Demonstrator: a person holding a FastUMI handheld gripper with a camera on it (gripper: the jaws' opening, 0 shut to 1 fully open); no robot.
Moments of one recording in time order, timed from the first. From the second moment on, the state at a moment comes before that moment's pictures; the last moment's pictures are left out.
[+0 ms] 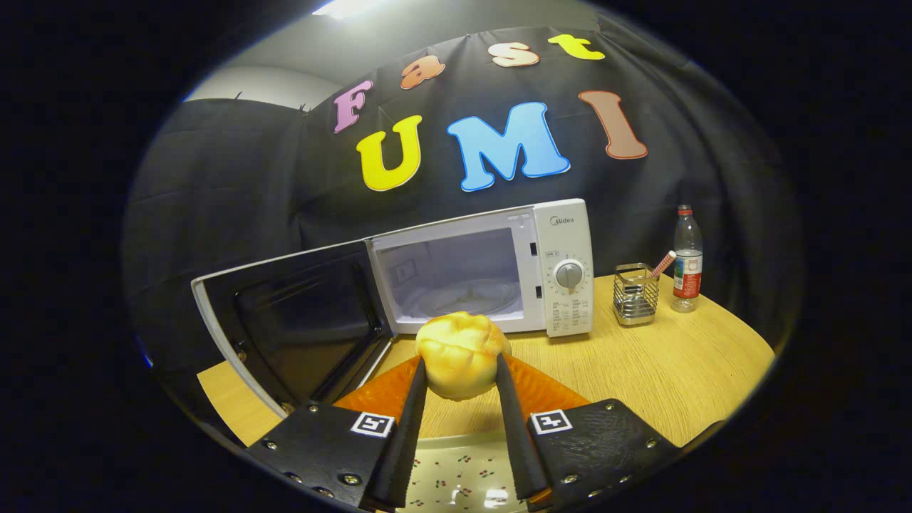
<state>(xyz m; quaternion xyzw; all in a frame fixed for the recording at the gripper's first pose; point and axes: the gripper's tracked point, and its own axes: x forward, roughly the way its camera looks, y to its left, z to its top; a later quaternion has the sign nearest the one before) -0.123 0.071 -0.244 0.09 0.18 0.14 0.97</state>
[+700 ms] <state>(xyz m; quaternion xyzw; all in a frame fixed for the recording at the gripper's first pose) 0.009 0.118 -0.243 0.18 0.21 0.11 0.95</state>
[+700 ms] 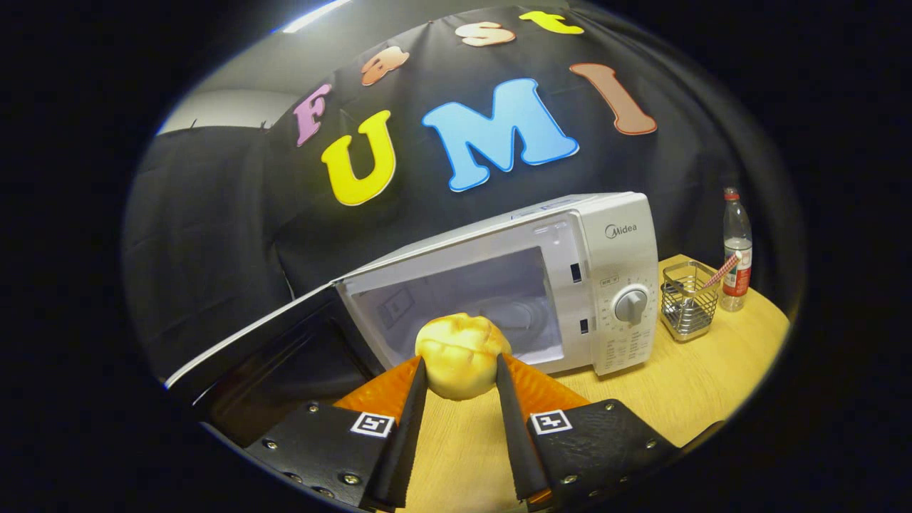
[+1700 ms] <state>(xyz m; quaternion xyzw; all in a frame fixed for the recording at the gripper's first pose) 0.132 0.176 -0.331 0.22 0.23 0.04 0.95</state>
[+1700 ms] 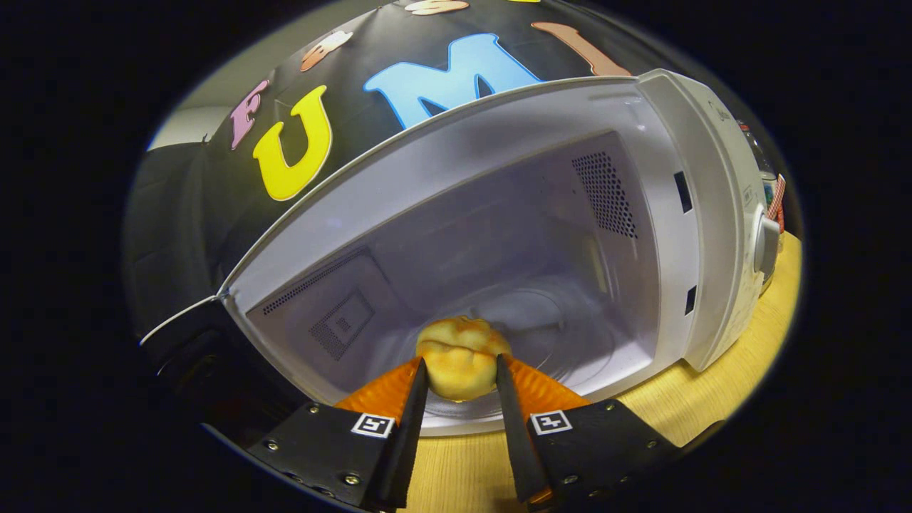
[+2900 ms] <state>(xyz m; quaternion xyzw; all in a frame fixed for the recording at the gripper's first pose) 0.084 0.178 -0.238 0.16 0.19 0.11 0.96</state>
